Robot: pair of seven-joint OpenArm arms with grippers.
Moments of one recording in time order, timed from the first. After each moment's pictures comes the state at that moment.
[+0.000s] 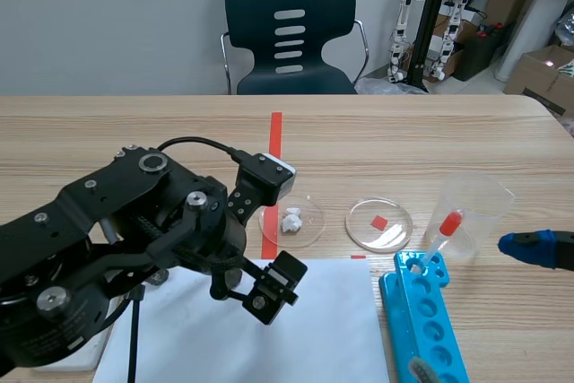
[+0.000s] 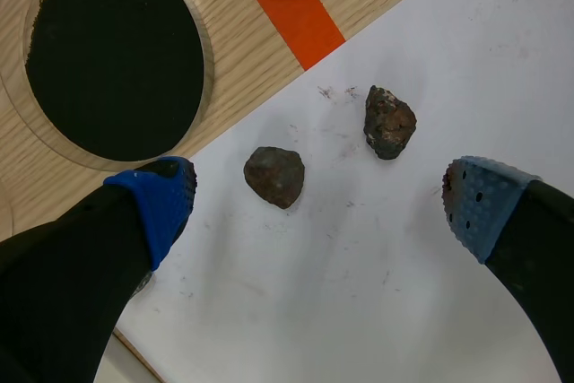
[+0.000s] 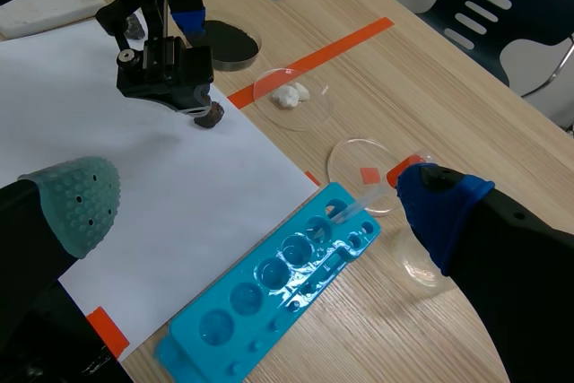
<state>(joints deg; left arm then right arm) -8.4 -14.3 41.1 88.5 -10.6 4.3 59.0 -66.1 33.4 7.4 119.3 -7.9 13.4 29.2</state>
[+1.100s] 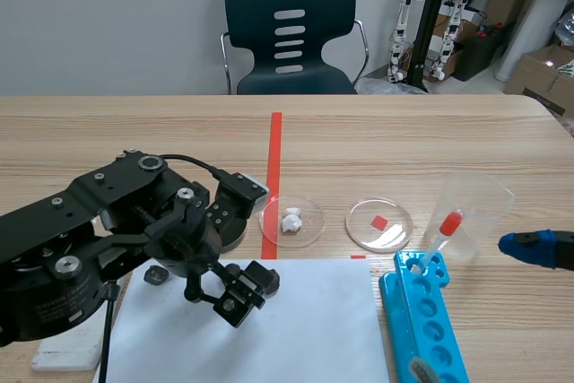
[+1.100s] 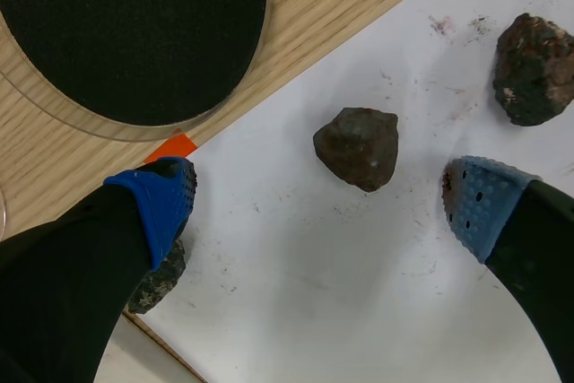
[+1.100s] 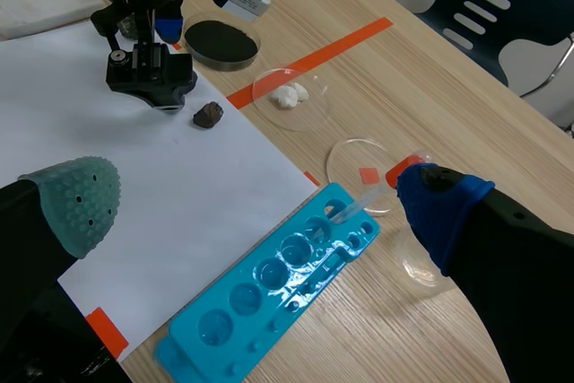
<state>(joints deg) -13.1 -15.4 41.7 76.8 -14.5 1.5 59.1 -66.1 33.4 7.4 119.3 -7.9 13.3 29.2</state>
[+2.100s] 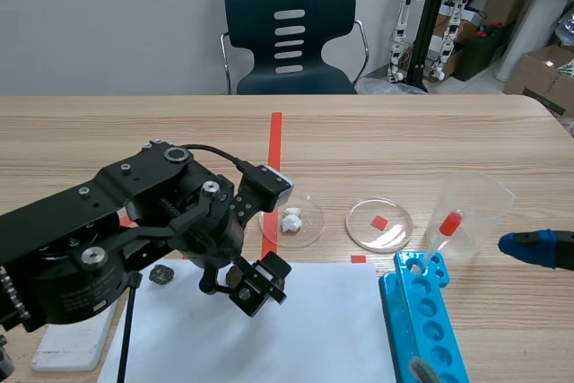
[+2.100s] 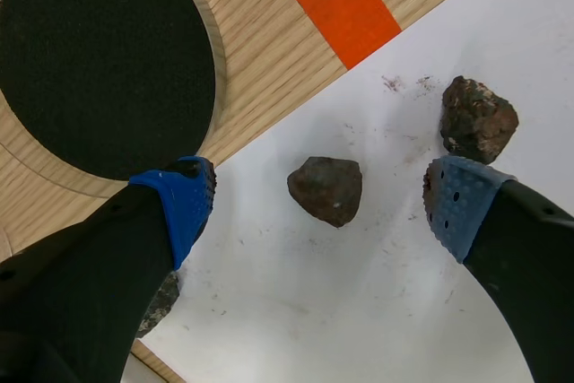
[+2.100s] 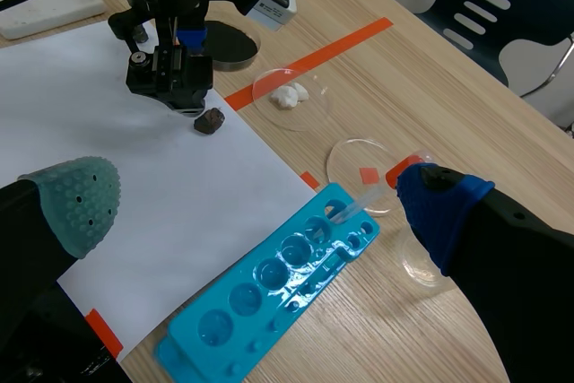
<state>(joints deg) -15.7 -13.4 44.6 76.2 -14.5 1.5 58.9 -66.1 33.4 7.4 119.3 -7.9 13.3 29.2</state>
